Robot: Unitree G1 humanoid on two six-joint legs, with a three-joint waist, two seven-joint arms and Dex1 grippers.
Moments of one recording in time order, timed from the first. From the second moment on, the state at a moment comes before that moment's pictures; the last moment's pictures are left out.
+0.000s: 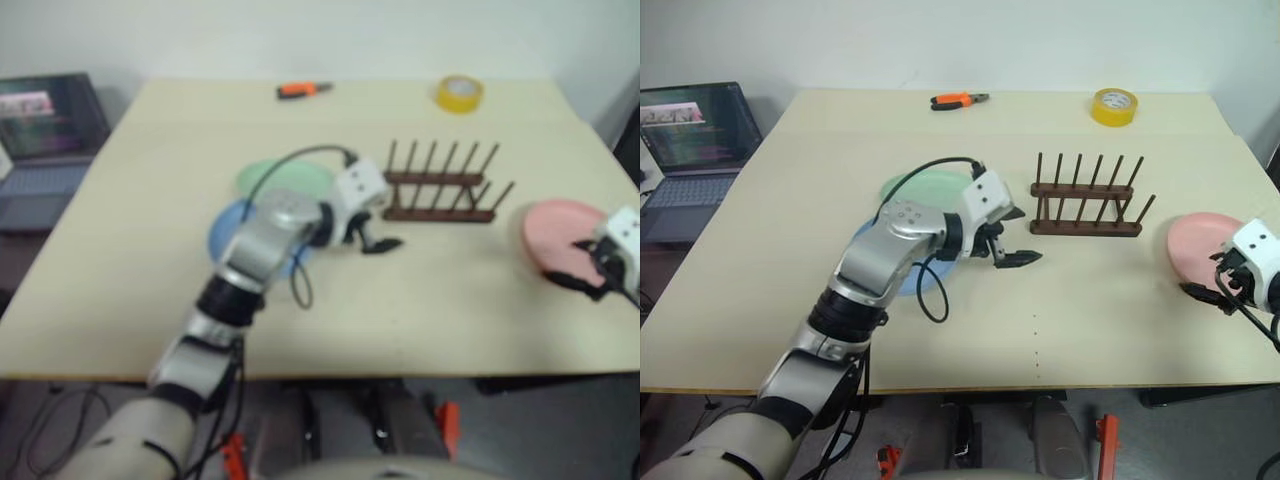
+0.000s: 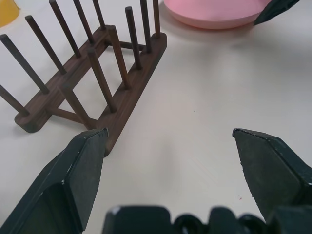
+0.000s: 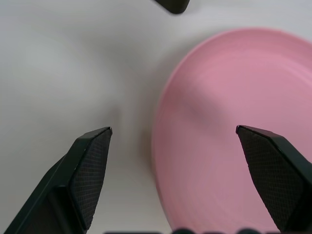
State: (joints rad) left arm -0.81 0.29 -0.35 0.01 -0.08 0.71 -0.88; right arm -0.22 -1.07 -0.17 0.30 0.19 0.38 1.01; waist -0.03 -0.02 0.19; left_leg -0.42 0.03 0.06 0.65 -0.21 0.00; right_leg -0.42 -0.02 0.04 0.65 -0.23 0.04
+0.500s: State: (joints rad) left arm -0.78 0.32 -0.35 -0.04 -0.08 0.74 -0.84; right arm -0.29 -1.03 -0.08 0.44 0.10 0.31 1.02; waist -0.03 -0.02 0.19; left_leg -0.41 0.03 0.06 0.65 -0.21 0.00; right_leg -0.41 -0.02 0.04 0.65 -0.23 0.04
